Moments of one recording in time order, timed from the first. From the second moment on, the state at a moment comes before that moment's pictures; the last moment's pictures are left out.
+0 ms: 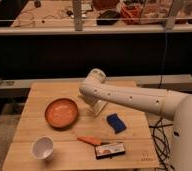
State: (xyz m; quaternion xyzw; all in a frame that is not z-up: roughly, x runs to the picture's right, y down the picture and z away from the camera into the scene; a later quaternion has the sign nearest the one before) arm -0.026 0.080 0.831 -0.16 -0.14 -0.38 0.90
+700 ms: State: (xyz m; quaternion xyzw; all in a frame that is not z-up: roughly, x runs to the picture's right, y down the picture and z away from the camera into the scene) arm -0.053 0.083 0.838 -0.16 -0.16 -0.41 0.88
